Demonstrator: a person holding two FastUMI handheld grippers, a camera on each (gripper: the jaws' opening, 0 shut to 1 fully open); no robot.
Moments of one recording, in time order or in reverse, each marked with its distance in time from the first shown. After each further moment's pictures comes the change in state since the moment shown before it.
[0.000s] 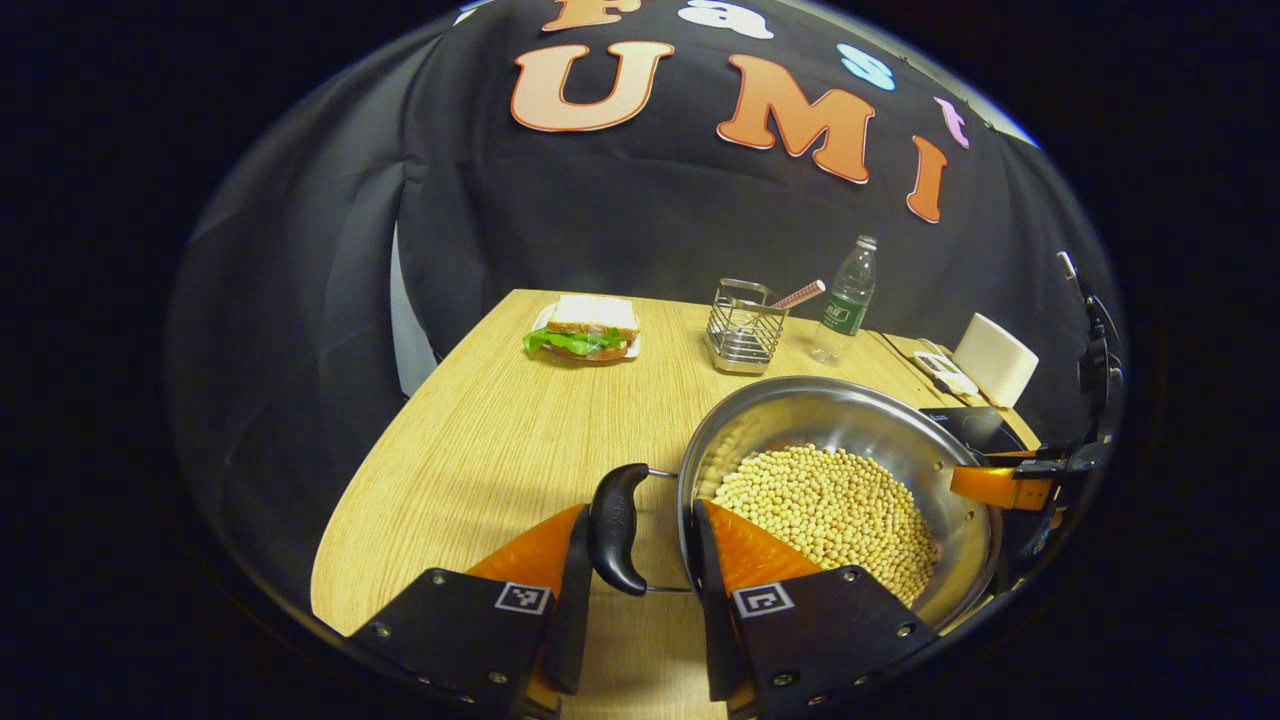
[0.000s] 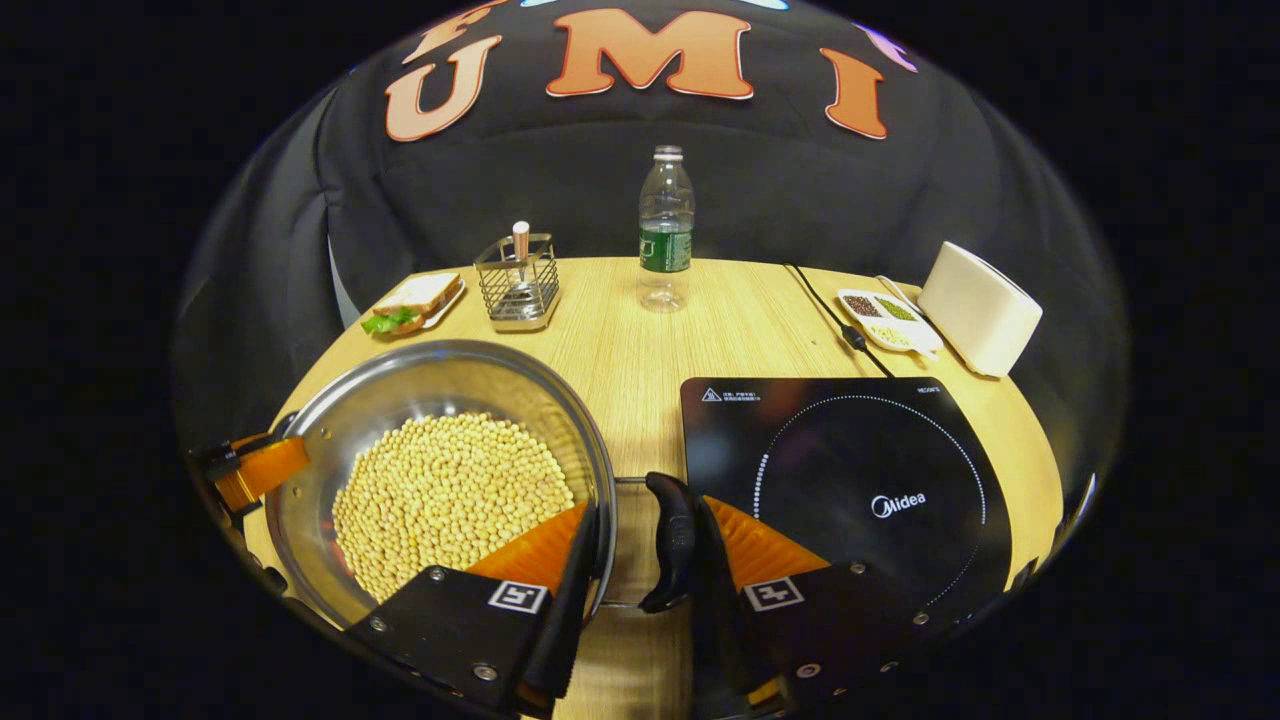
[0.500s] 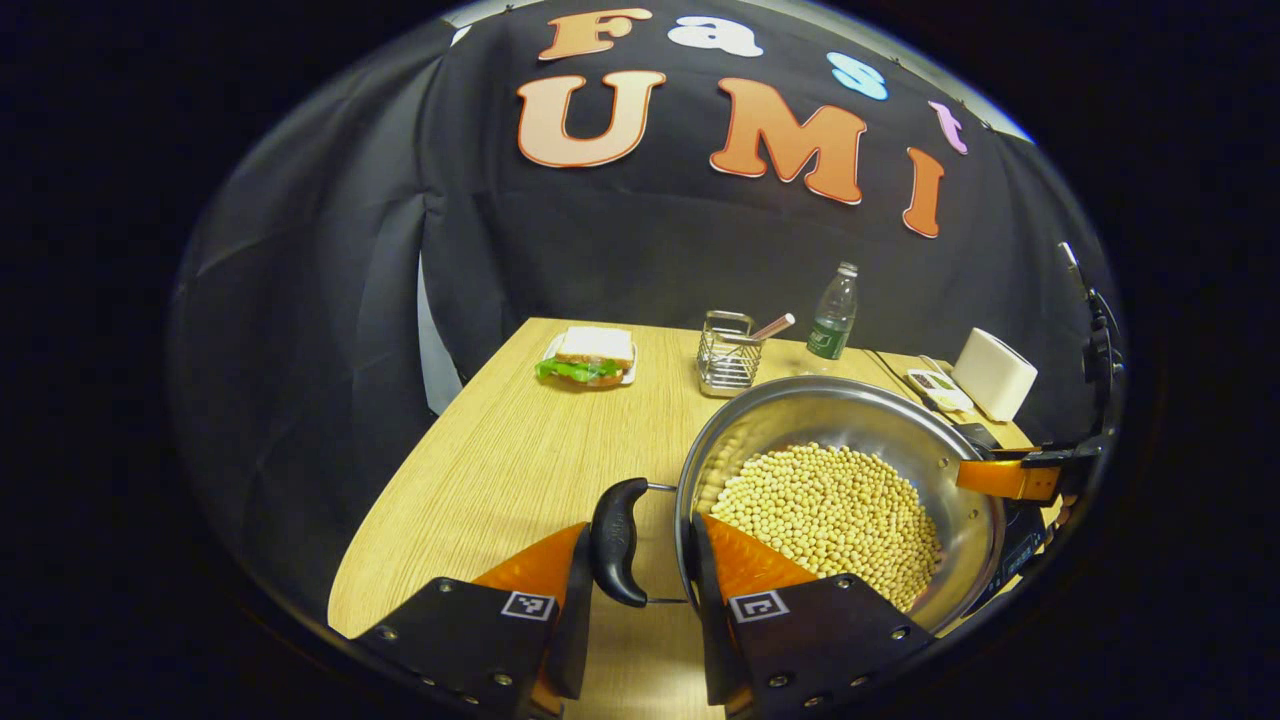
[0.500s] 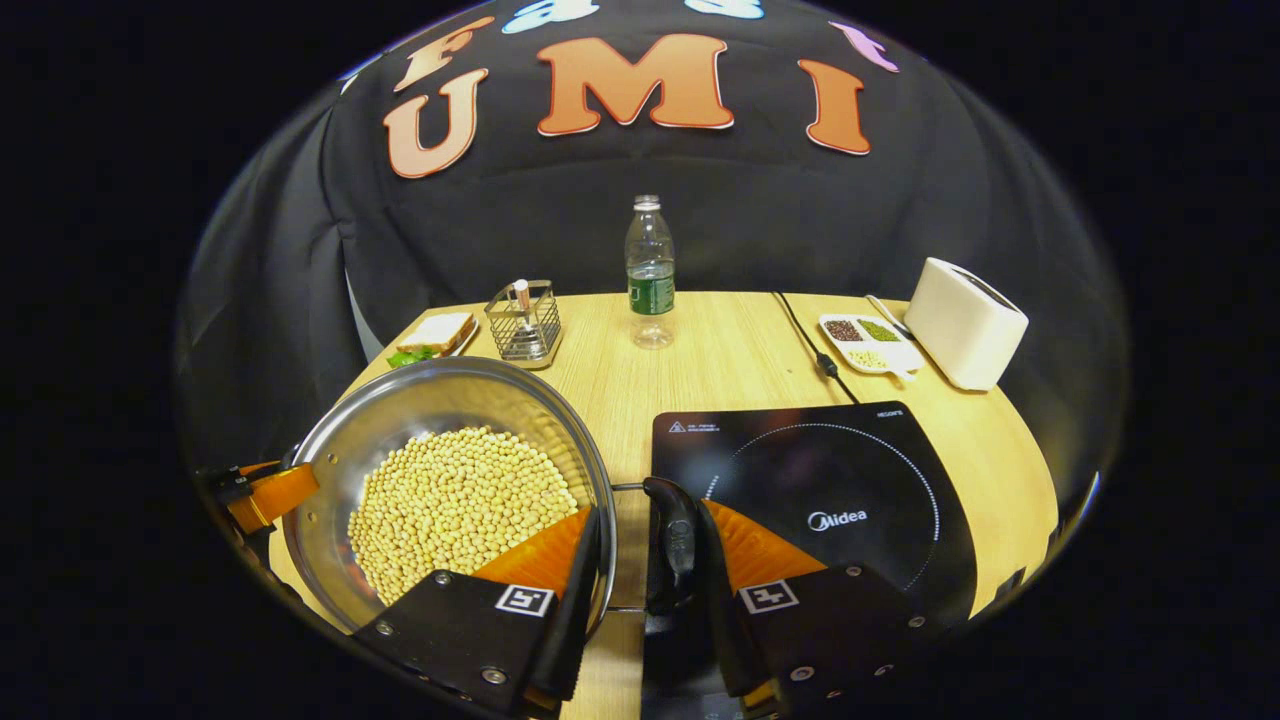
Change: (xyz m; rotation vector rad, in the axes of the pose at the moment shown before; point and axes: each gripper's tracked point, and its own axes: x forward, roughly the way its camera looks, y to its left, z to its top) left arm -0.057 -0.040 0.030 0.012 -0.056 0.037; right arm -0.057 -0.034 0.025 0.017 -0.089 0.038
